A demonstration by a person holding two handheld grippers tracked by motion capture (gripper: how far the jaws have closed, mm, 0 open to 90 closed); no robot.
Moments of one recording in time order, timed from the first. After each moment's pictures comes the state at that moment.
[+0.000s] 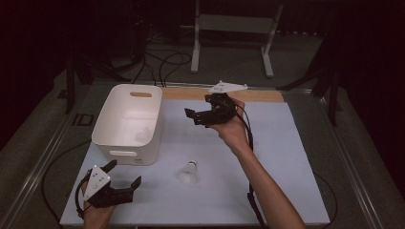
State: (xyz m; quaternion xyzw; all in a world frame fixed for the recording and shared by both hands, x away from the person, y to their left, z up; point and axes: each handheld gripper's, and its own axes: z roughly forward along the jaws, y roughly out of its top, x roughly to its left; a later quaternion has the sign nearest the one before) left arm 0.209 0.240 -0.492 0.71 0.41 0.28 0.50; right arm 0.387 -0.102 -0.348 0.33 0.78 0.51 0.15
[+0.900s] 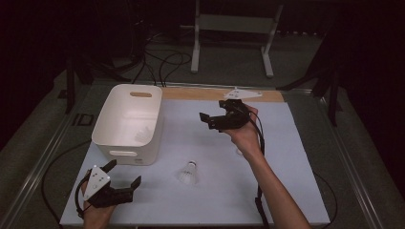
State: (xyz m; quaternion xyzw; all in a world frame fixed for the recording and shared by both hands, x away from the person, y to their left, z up) left arm 0.209 0.240 -0.492 0.71 0.41 0.28 0.50; right arm 0.382 -0.139 -0.367 0.36 0.77 0.50 0.15
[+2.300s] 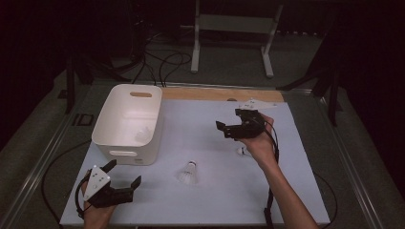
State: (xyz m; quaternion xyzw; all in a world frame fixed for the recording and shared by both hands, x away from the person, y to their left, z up) left arm 0.209 0.239 -0.492 0.71 0.41 0.28 0.50; right arm 0.368 -0.181 -0.387 0.38 0.78 0.47 0.18
